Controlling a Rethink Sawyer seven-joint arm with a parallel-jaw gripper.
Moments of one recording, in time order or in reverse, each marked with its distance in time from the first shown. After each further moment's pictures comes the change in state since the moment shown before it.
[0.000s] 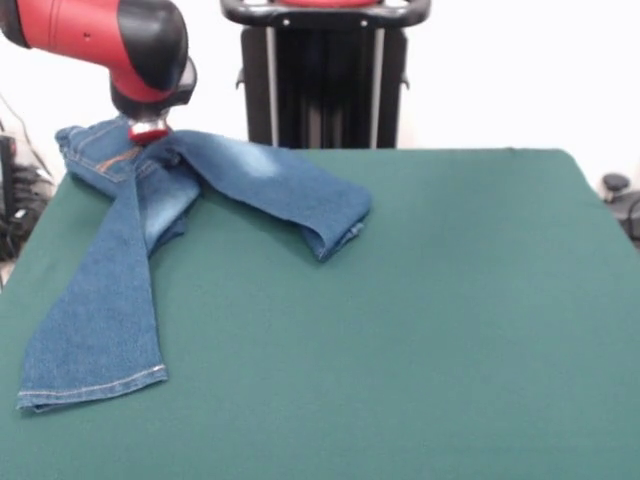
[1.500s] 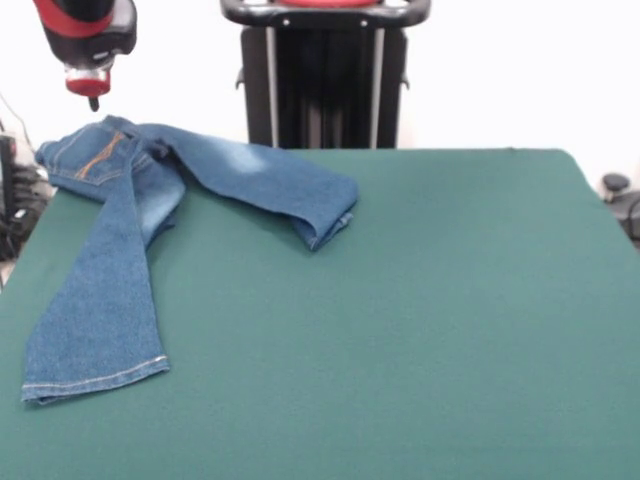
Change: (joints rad) arm -0.197 -0.261 0.146 0.061 -0.001 0.126 0.000
